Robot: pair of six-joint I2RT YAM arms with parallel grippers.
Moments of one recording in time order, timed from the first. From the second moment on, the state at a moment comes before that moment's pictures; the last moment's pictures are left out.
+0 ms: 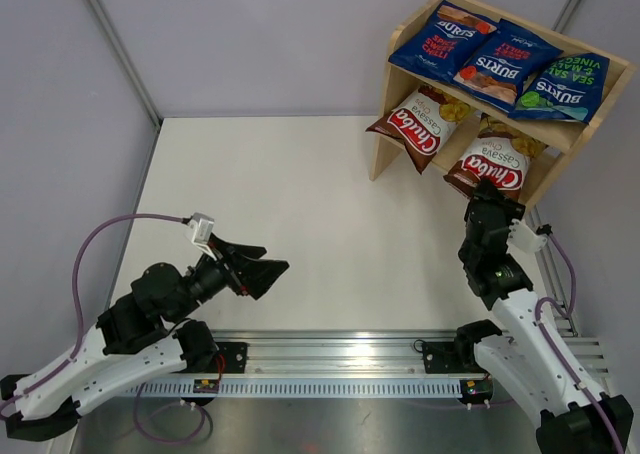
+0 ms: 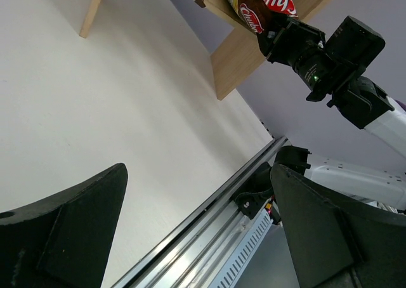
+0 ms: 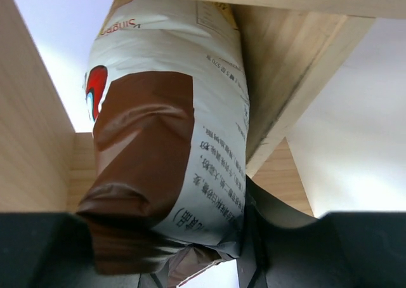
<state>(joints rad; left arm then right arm) -1.03 0.32 0.66 -0.38 -0.19 -0.65 0.27 0.73 0.57 -0.07 0.83 1.60</state>
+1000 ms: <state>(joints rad) -1.03 0.29 0.66 -0.46 -0.22 -0.65 0.19 0.94 0.68 -0.05 0.82 1.67</state>
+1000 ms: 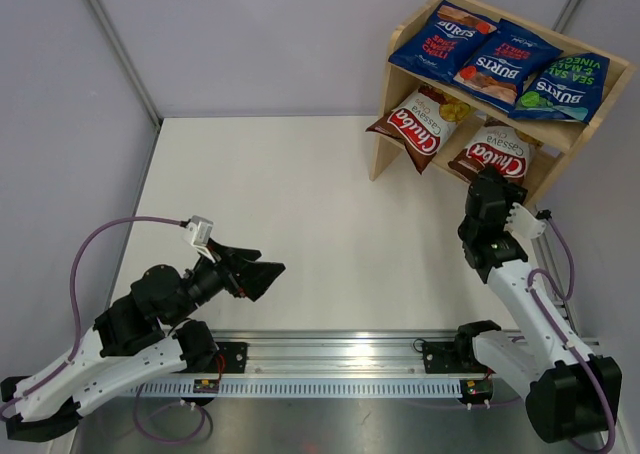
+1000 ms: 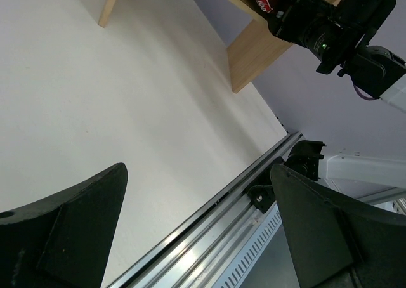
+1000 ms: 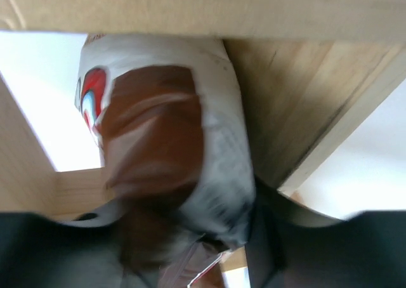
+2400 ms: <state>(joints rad) -0.10 0.74 0.78 -0.52 0.04 -0.54 0.17 0.51 0.59 -0.30 0.03 0.99</state>
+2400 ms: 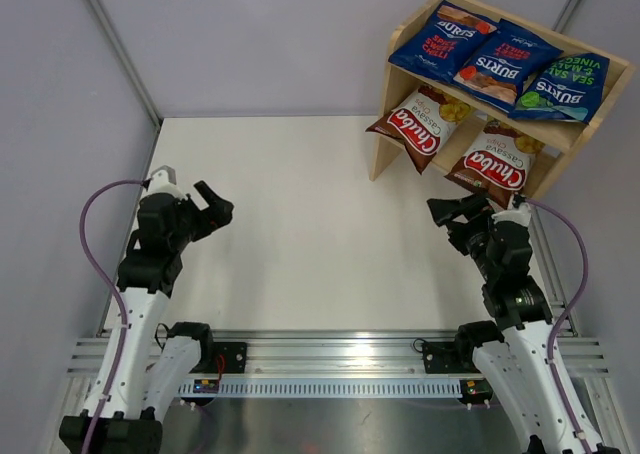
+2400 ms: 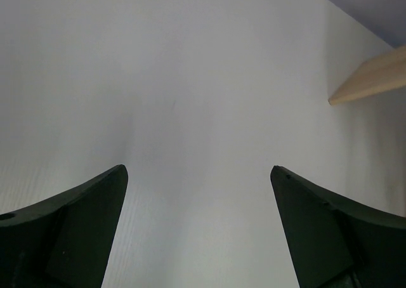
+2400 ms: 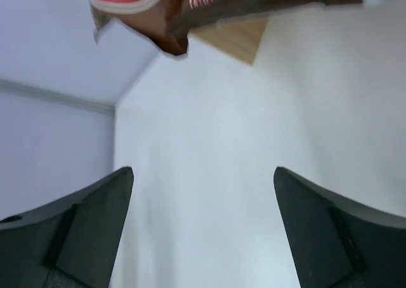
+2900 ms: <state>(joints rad) 0.04 0.59 0.75 -0.60 0.12 -0.34 0.17 0.55 0.93 -0.71 -0.21 0.43</state>
